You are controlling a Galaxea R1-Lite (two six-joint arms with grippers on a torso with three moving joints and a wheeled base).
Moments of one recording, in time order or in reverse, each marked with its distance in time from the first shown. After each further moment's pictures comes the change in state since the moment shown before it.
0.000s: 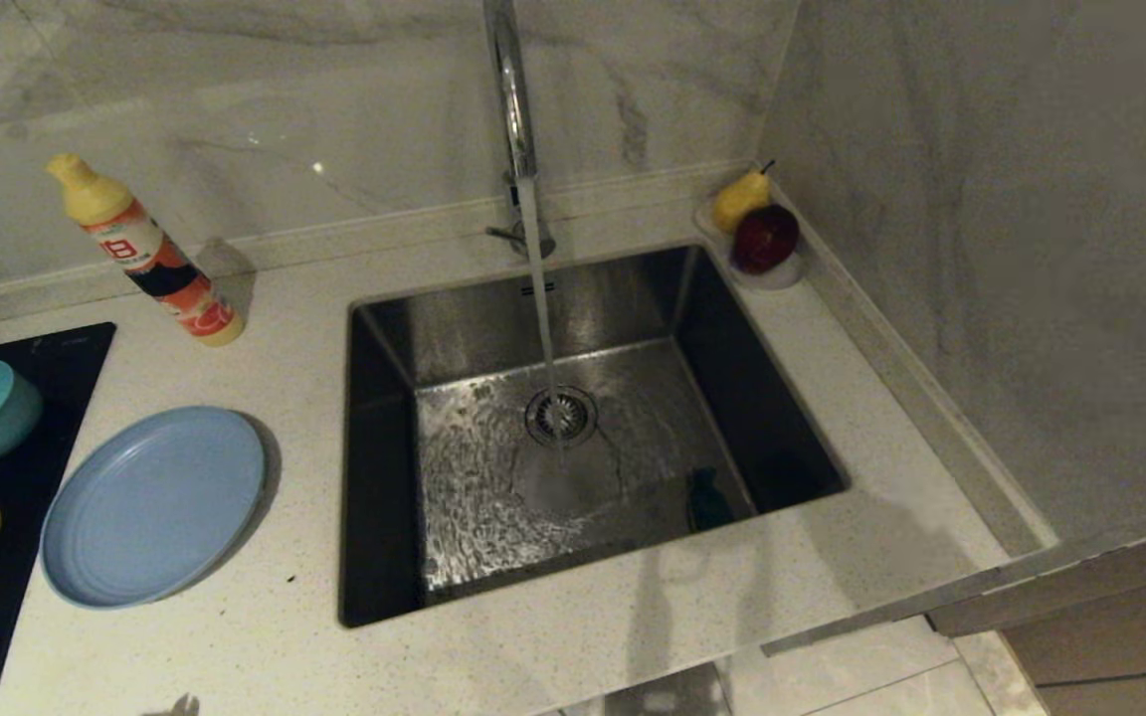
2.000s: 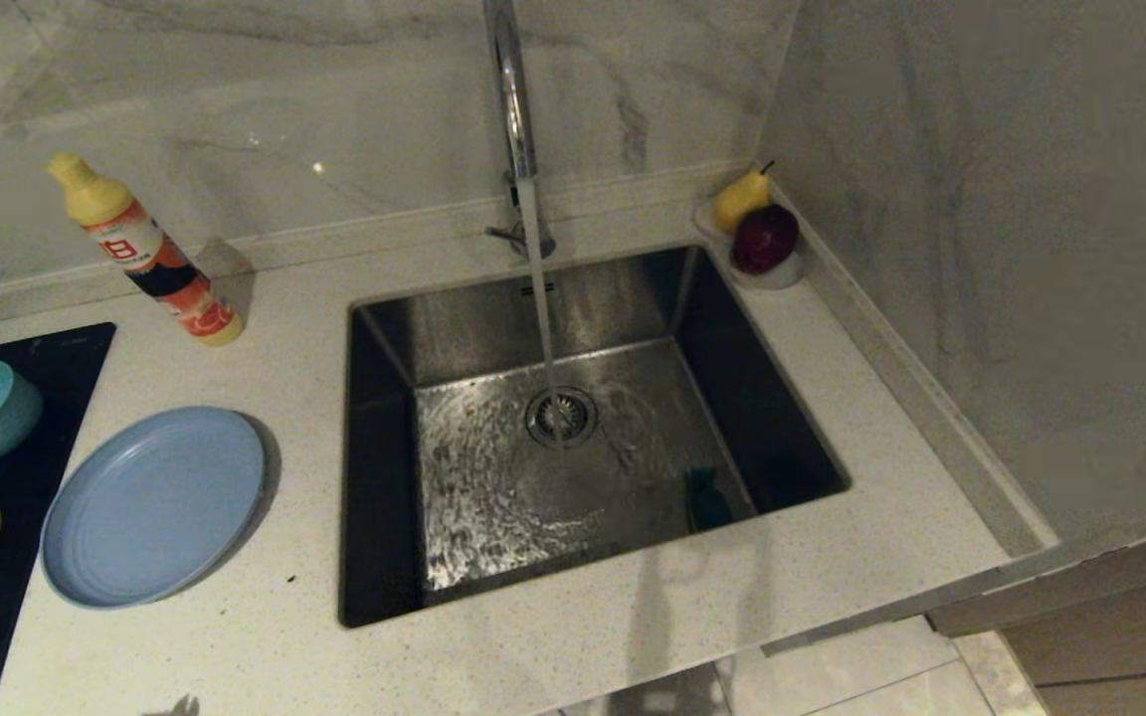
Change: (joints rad) left arm 0.000 0.000 0.000 0.011 -0.001 0.004; right arm -0.116 -0.561 0.320 0.104 0.038 0.117
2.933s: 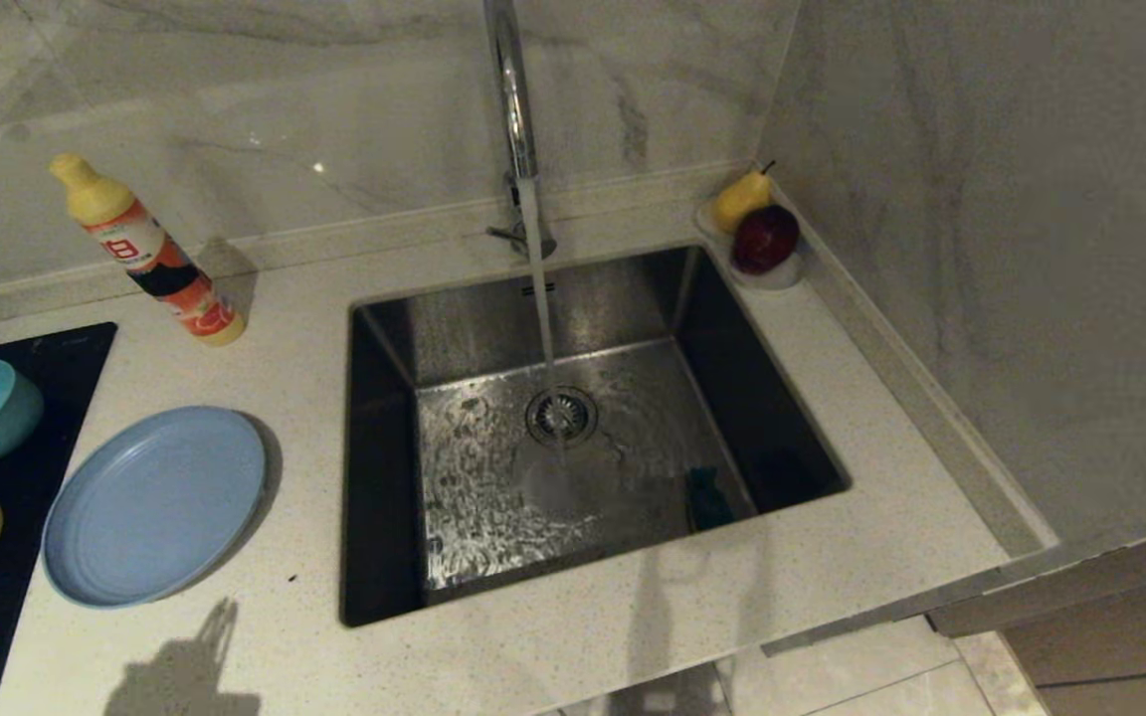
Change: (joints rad) left arm 0.000 0.170 -0.388 0.043 -0.078 0.030; right arm 0.000 0.001 0.000 0.000 0.000 0.003
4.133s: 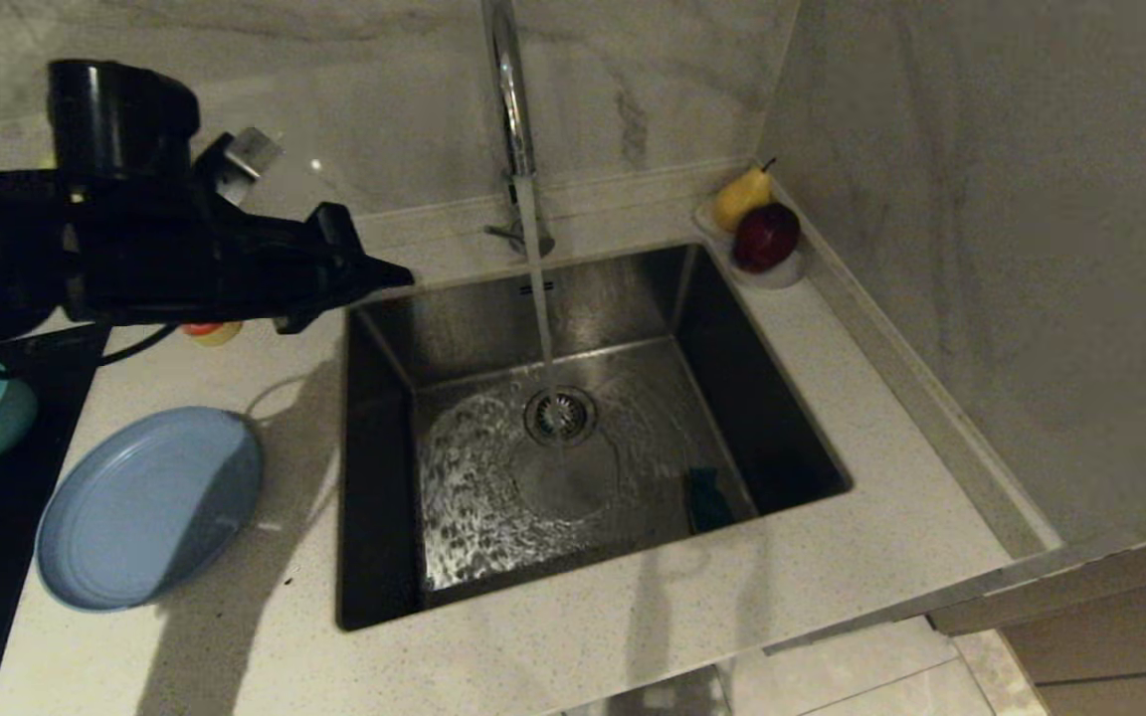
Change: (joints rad) left arm -0.189 1.561 -1.062 0.026 -0.311 -0.484; right arm 0.000 0.001 0.000 0.000 0.000 0.000
